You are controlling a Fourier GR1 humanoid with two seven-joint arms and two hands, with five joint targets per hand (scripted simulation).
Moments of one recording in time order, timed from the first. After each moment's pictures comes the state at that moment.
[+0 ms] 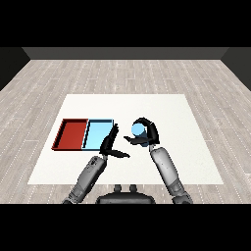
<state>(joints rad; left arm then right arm) -0.27 0.00 -0.38 -1.28 0.20 0.16 -0.27 -0.38 -0.01 0.23 -1.50 0.14 -0.27 -0.01</state>
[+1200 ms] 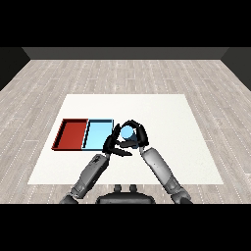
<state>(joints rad) -0.34 0.00 -0.41 -1.17 0.30 0.19 -0.29 -0.44 0.00 0.40 -1.44 0.06 -0.40 -0.05</state>
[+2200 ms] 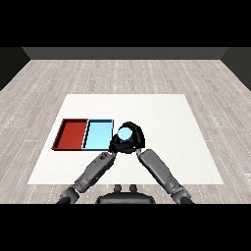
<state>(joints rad) -0.46 0.01 -0.57 -1.07 0.45 0.38 -0.33 -0.46 -0.01 0.49 -1.41 -0.18 -0.49 -0.16</state>
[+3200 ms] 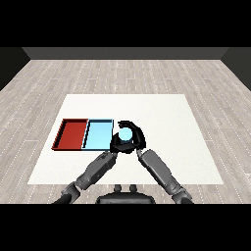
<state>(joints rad) -0.51 0.00 -0.62 -0.94 0.68 0.41 -0.61 -0.44 -0.01 0.49 -1.43 -0.23 -0.43 -0.16</state>
